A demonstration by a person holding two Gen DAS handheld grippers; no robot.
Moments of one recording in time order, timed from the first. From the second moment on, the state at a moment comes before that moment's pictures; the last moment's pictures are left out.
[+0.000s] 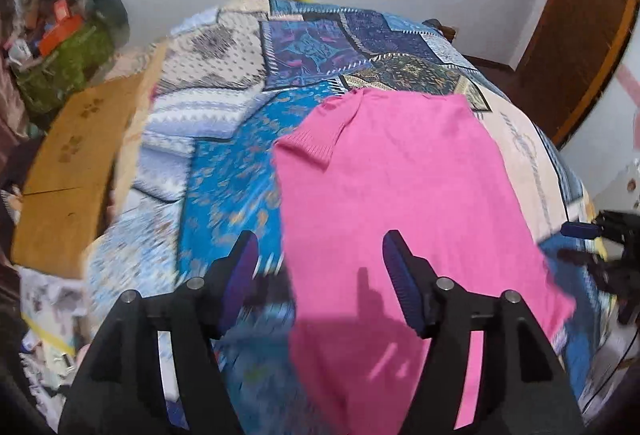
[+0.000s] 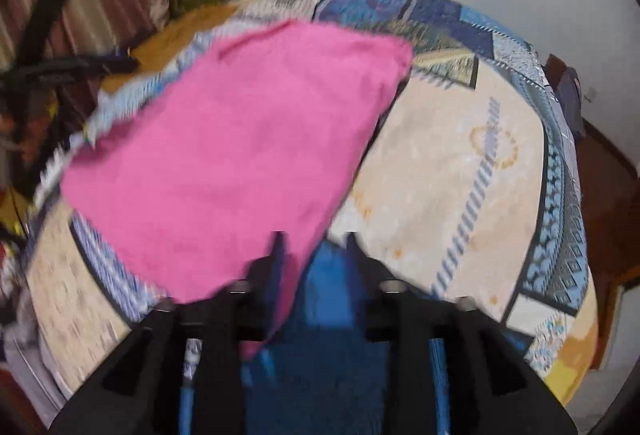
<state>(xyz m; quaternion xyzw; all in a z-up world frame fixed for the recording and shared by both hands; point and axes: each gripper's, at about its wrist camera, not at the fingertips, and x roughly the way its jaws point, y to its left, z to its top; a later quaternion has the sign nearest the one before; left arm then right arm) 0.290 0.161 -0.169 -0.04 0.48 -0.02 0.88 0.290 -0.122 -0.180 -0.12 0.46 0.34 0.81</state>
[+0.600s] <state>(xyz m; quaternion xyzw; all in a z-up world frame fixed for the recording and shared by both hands) 0.434 0.236 -0.207 -0.08 0.51 0.09 0.85 0.328 -0.103 -0.223 -0.04 0.49 0.36 0.79</state>
